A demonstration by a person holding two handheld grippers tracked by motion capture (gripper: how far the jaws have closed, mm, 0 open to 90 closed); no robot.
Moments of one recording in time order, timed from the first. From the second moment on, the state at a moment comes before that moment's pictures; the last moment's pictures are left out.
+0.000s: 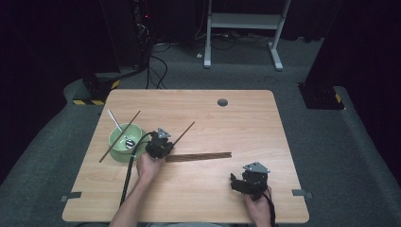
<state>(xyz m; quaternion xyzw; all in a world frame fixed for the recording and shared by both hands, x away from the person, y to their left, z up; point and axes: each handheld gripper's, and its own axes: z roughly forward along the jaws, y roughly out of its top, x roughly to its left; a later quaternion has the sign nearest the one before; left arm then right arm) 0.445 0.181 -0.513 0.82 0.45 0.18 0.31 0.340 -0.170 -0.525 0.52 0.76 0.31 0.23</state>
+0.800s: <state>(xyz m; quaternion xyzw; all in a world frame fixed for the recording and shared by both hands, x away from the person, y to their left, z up) 0.437 0.186 -0.493 0.81 0.45 0.18 0.33 0.340 -0.170 -0.525 0.52 0.76 0.31 0.23</state>
